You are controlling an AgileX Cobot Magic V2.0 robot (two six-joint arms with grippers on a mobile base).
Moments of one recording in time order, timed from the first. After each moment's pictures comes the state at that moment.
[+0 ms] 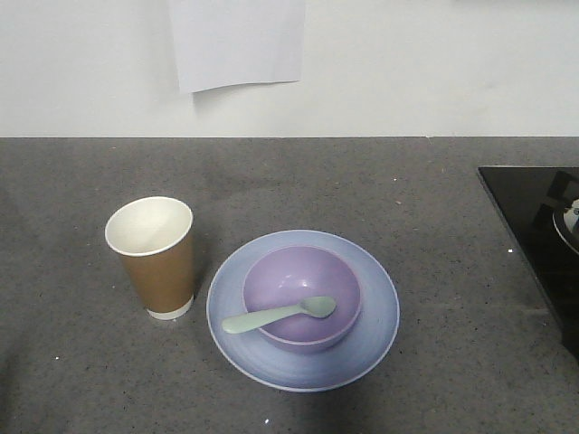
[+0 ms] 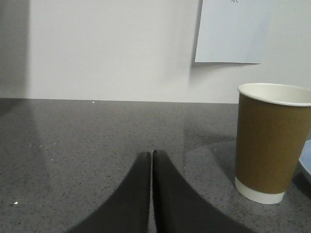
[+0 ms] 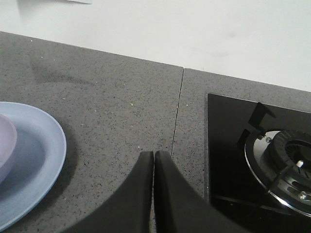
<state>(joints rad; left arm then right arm) -0.01 -0.01 0.03 -0.04 0.08 -0.10 0.38 0.59 -0.56 -0.64 0.49 0.48</state>
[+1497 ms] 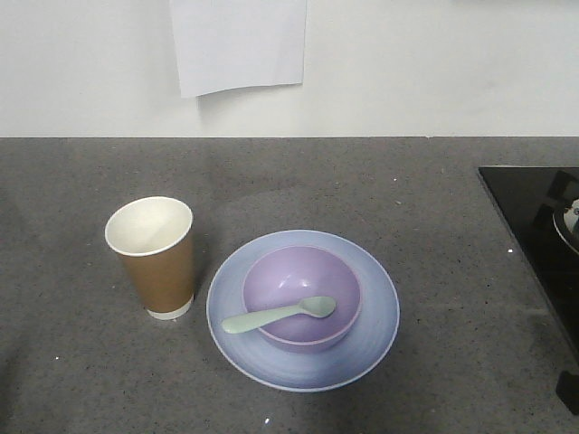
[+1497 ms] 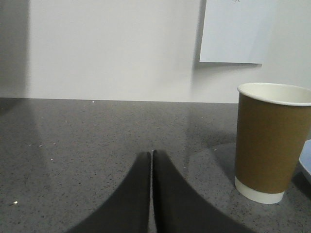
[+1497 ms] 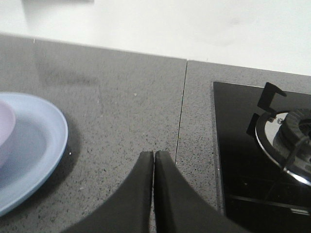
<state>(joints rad) -0.01 -0.01 0.03 -0.04 0.08 -0.10 0.20 0.44 -0.31 -0.46 0.25 0.36</state>
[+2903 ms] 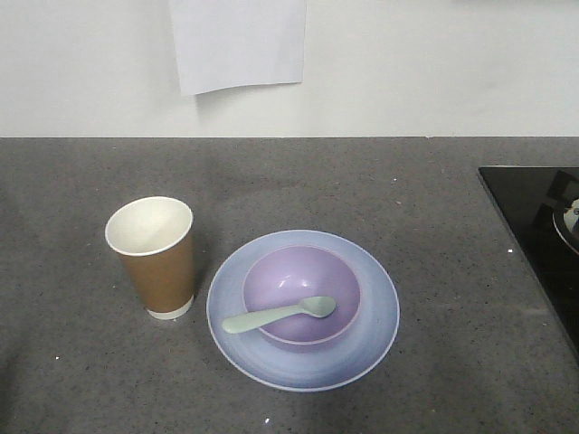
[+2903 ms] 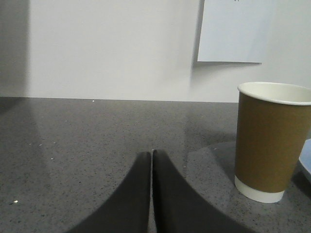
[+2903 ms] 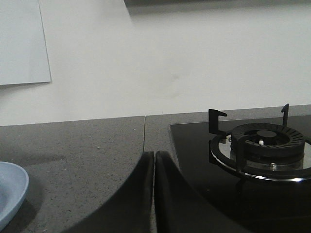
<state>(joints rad) -0.01 -0.01 0.03 -0.04 0.08 -0.10 -0.05 -0.01 0.03 -0.13 0.02 0.12</state>
